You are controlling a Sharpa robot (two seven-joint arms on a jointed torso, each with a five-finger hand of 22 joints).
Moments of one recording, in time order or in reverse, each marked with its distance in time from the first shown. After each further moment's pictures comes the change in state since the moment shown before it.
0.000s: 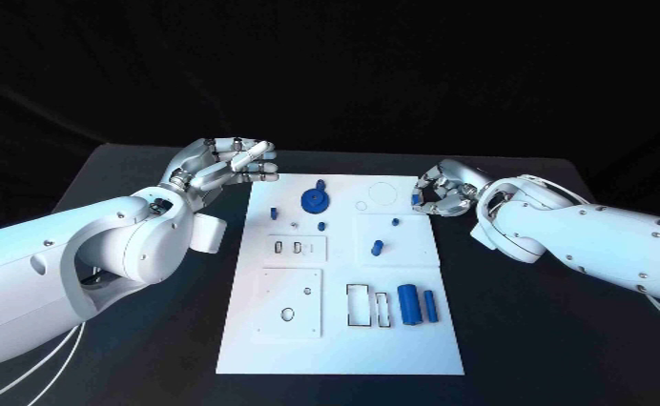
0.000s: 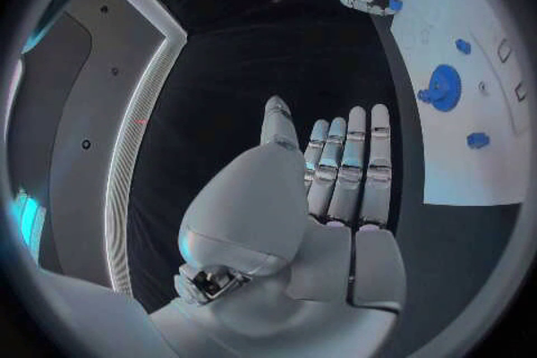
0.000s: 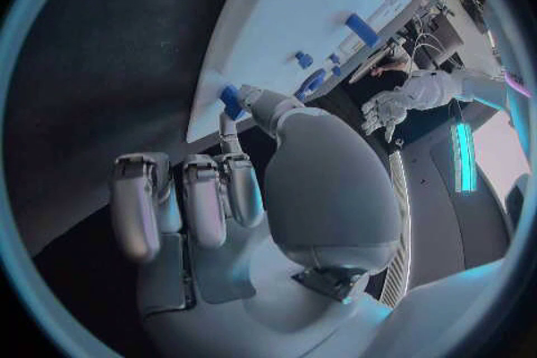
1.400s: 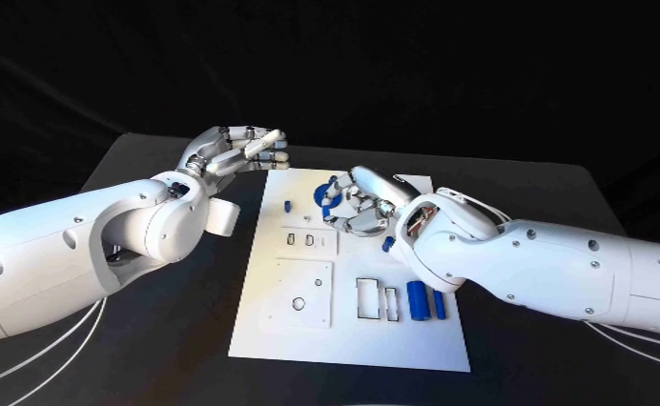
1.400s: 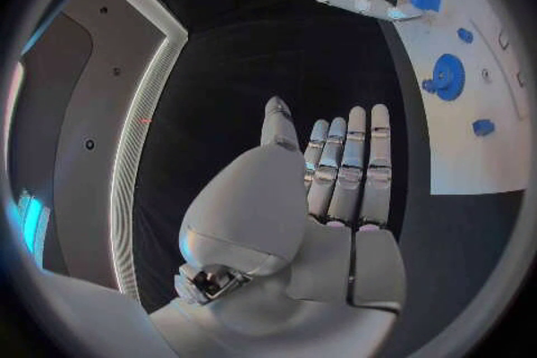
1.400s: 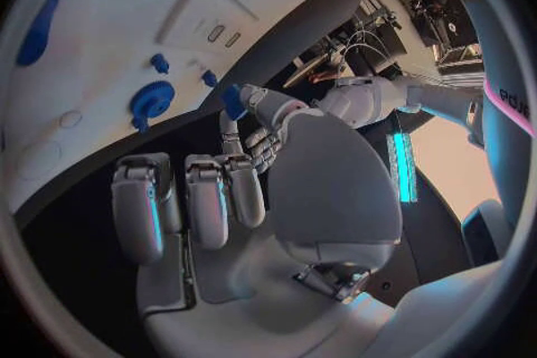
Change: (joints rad) left arm 0.000 0.025 -0.001 -0.048 0.000 0.001 -0.002; left_hand 0.000 0.008 -0.003 -0.003 0.000 0.000 0.000 0.000 0.002 0.000 0.000 0.000 0.000 0.000 0.000 0.000 0.003 0.000 0.000 0.000 0.000 -0.002; right arm -0.018 0.219 0.004 0.247 -0.144 -0.140 -0.088; right_hand -0.035 0.020 0.011 0.005 0.052 0.024 -0.011 0.022 0.014 0.003 -0.017 0.012 0.000 0.004 -0.018 0.000 0.000 0.000 -0.004 -0.017 0.022 0.001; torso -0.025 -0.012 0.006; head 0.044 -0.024
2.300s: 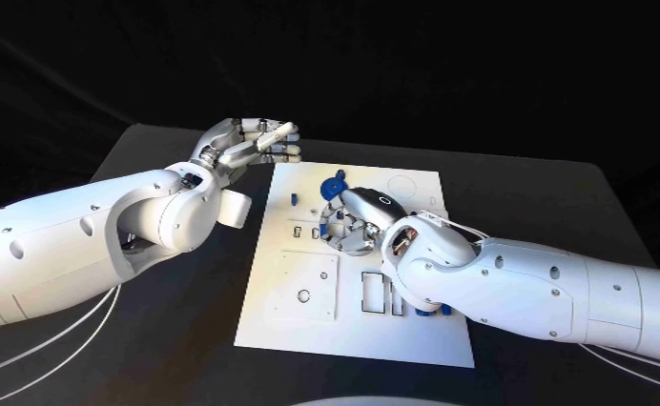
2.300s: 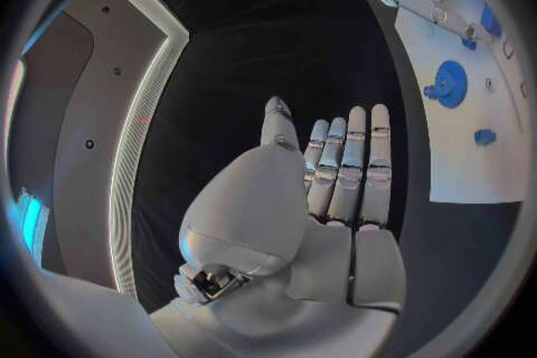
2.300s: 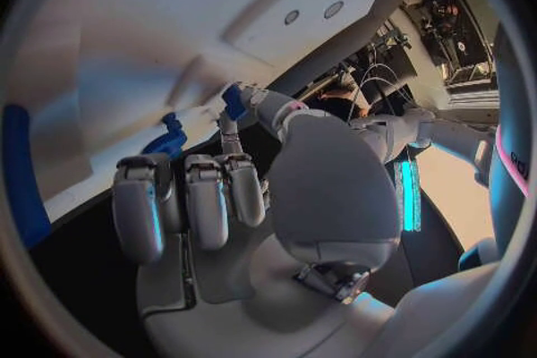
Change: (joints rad) left arm 0.000 0.013 0.000 0.001 0.001 0.000 -0.002; left_hand 0.000 0.000 0.000 0.000 0.000 0.000 0.000 0.000 0.001 0.000 0.000 0.000 0.000 0.000 0.000 0.000 0.002 0.000 0.000 0.000 -0.004 0.000; right arm -0.094 0.104 -0.013 -0.094 -0.169 -0.005 -0.101; right_hand -0.008 0.008 0.000 0.000 -0.005 -0.002 -0.002 -0.001 0.000 0.000 0.000 -0.008 0.000 0.000 0.000 0.000 0.000 0.000 0.000 0.000 0.000 0.000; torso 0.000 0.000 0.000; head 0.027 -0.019
